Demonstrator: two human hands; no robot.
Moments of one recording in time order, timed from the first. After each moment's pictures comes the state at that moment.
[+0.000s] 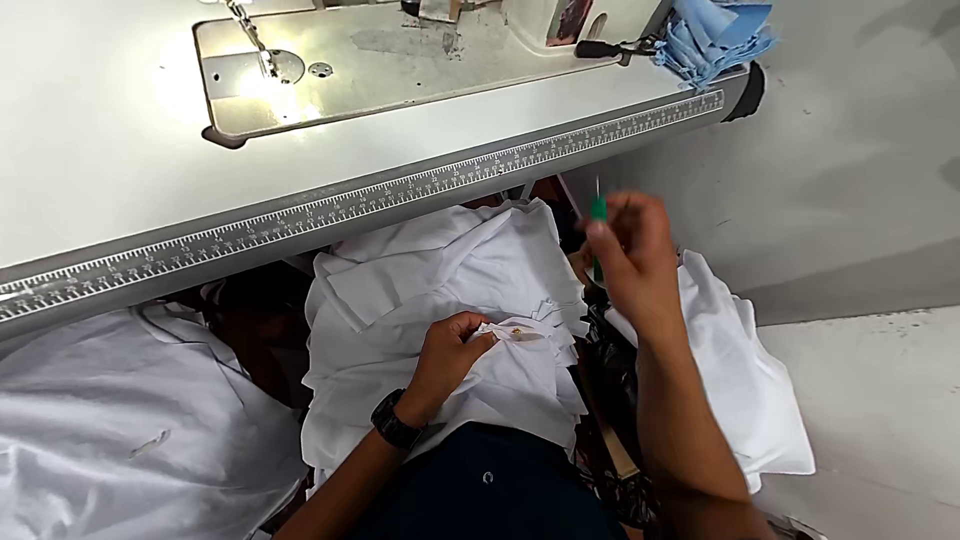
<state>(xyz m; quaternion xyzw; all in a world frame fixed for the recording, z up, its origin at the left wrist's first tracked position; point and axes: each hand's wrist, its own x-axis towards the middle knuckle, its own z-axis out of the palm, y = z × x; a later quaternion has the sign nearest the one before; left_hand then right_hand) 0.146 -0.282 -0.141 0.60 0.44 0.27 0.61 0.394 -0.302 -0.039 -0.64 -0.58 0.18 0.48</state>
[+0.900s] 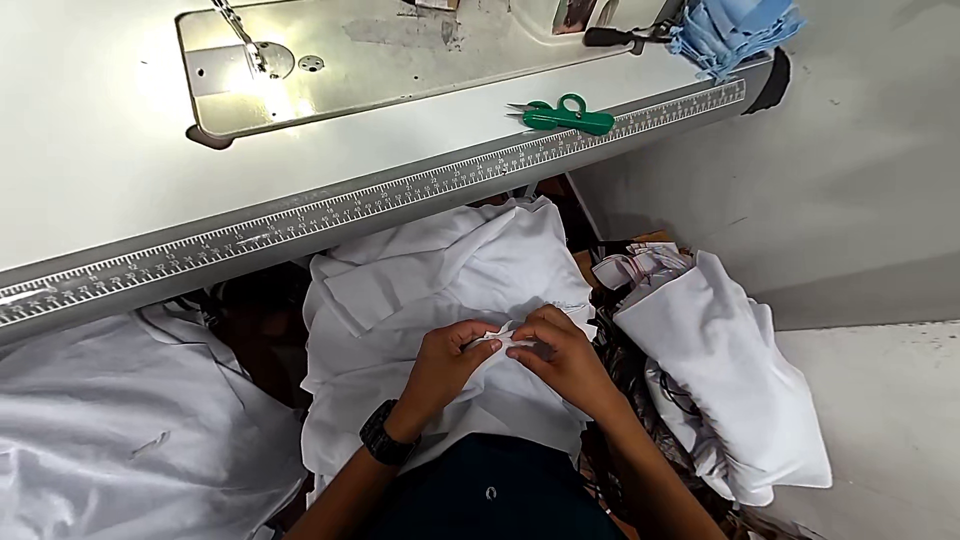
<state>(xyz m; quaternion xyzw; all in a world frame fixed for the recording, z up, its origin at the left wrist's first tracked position) 0.134 -0.282 -0.132 0.66 0.42 0.24 0.57 0.348 -0.354 -0.146 -0.59 -0.67 0.23 0.39</state>
